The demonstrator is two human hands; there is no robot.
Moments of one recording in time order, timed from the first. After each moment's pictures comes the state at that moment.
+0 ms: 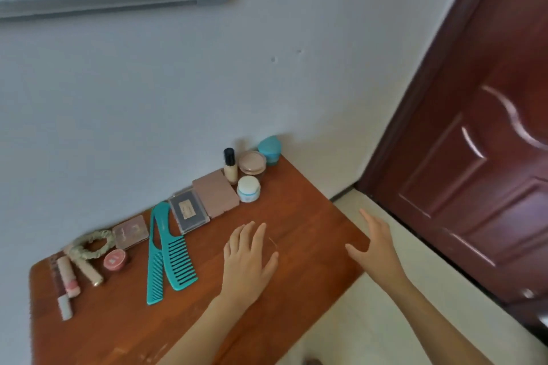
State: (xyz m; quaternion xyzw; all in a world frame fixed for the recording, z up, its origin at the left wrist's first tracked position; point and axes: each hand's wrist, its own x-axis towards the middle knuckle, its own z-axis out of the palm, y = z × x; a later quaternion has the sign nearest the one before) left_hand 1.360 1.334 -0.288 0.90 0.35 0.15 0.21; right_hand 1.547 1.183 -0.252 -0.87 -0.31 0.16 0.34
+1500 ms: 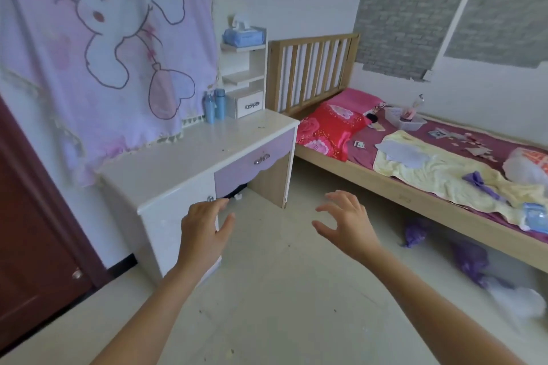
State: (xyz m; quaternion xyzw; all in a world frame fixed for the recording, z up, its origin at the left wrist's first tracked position) left_hand 1.531 0.571 -0.175 0.80 -0.44 0.03 0.41; right_hand 1.322 0.409 -0.165 -0.91 0.32 -0.27 0.07
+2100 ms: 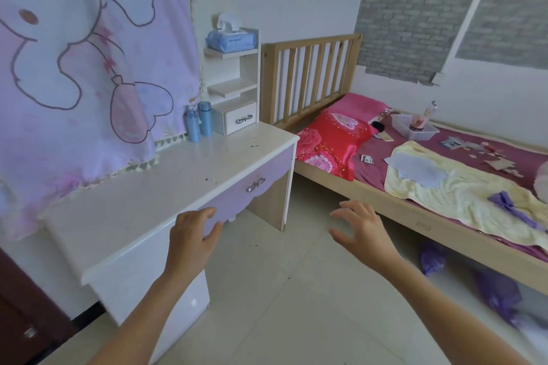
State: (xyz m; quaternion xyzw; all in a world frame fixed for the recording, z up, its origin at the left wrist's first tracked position) left_hand 1.644 0.393 -0.198 0.80 -0.42 0.01 0.42; right_hand 1.396 0.220 -0.181 -0.90 0.34 -0.25 0.10
